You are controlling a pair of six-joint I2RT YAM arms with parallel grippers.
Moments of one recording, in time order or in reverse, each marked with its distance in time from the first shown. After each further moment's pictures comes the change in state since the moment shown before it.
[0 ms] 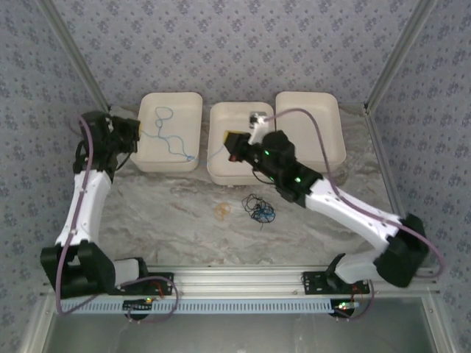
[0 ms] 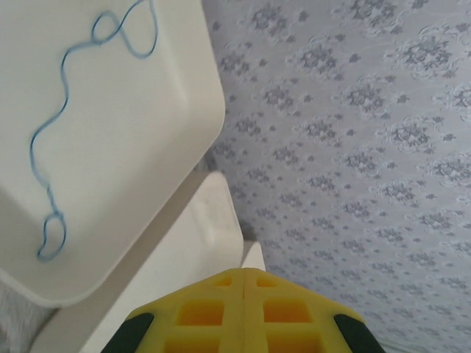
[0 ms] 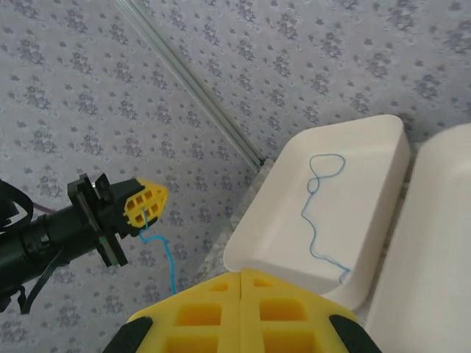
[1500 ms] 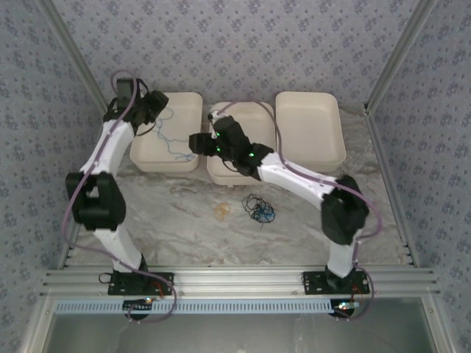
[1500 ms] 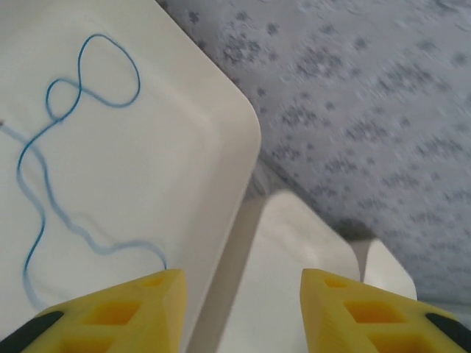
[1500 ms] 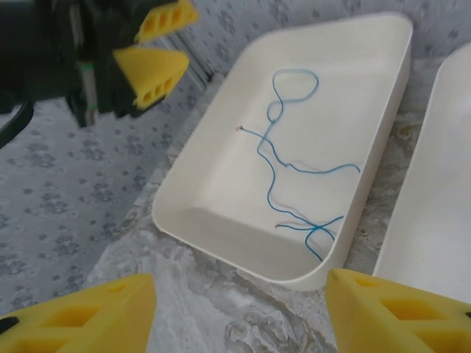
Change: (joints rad) left arm -0.175 0.418 0.410 -0.151 -0.137 0.441; right arm 0.024 0.348 0.267 -0.198 0.000 -0.088
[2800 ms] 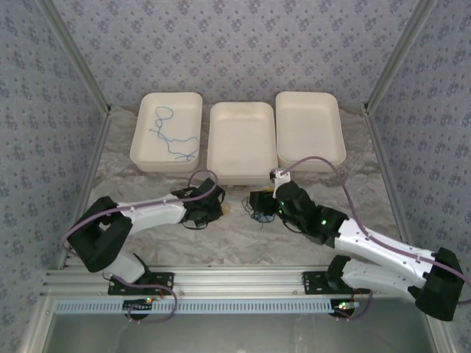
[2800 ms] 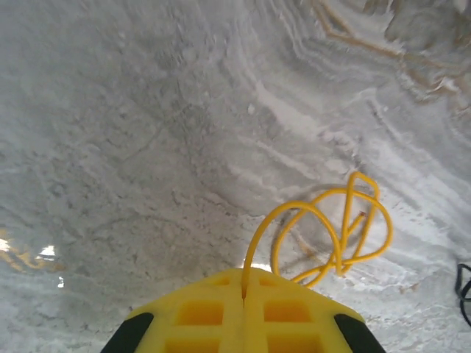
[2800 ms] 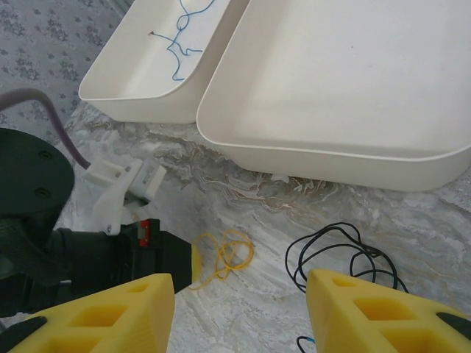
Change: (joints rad) left arm -0.748 -0.203 -0.818 0.069 -0.256 -0.237; right arm 0.092 -0.805 -0.801 -0.141 0.157 0.099
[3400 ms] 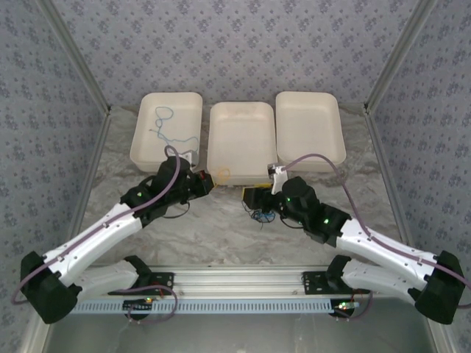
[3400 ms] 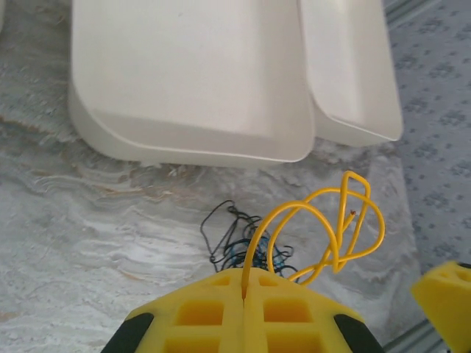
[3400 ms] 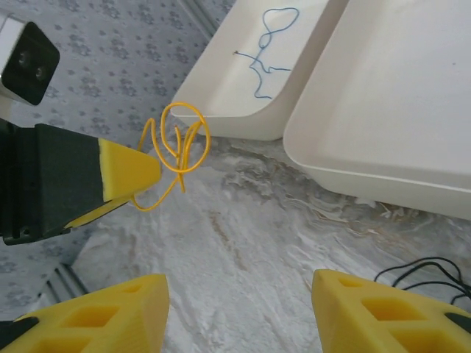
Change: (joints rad) left arm 0.085 -0.465 0.140 -0.084 0.092 0.255; right arm -0.044 -0.012 0.007 0.148 -0.209 0.016
